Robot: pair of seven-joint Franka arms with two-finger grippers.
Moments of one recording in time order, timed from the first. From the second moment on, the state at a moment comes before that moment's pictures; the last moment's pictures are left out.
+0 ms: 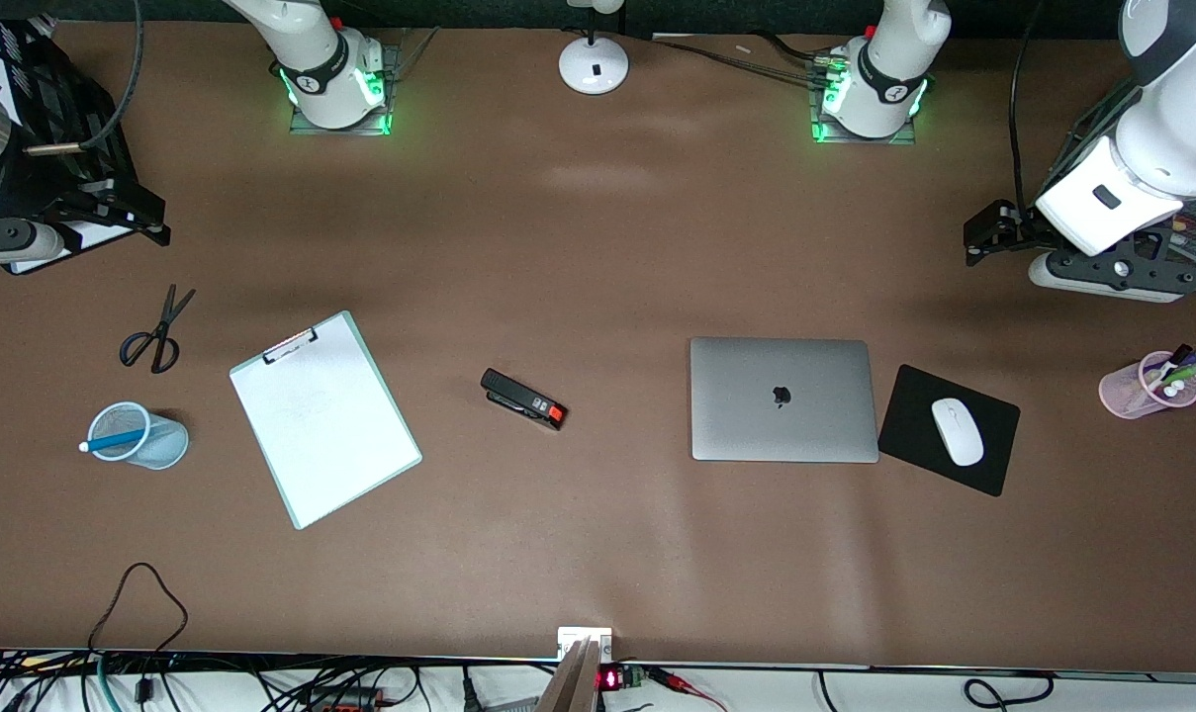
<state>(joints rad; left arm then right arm) -0.10 -0.01 -0.01 -1.72 0.02 1.67 0.03 0.08 0.01 -0.03 -1.60 -0.01 1.60 -0.04</state>
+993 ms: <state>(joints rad) -0.07 0.00 -0.01 -1.72 0.02 1.65 0.04 0.08 0.02 -0.02 -1.60 -0.03 1.62 0.00</state>
